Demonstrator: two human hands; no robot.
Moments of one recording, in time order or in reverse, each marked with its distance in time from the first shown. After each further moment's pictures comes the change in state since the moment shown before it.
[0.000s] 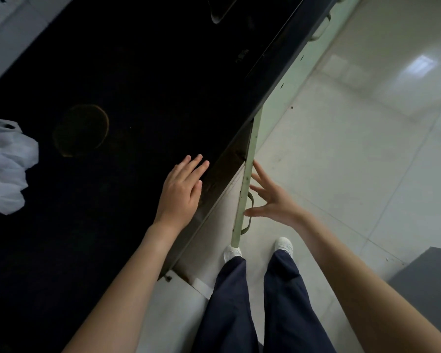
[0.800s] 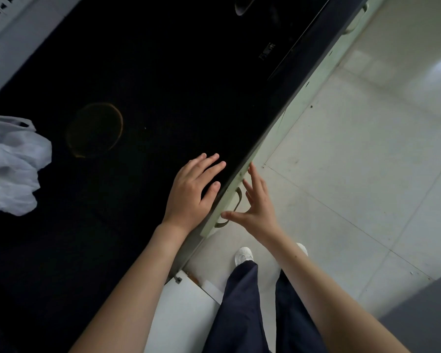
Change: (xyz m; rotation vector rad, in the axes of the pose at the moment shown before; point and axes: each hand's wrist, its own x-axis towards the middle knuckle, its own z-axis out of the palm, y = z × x) left_hand 0.017 -0.019 -0.004 0.002 0.046 0.071; right_hand 0.043 -0.007 0.086 0.075 0.333 -0.161
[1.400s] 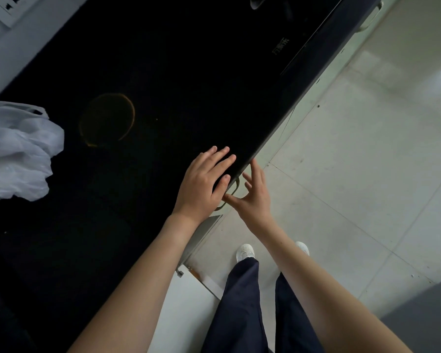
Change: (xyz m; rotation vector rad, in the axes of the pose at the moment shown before) left_hand -0.003 0.001 0.002 0.022 -0.019 0.009; right_hand 0.010 -0.011 0.031 -0.091 0.138 -0.012
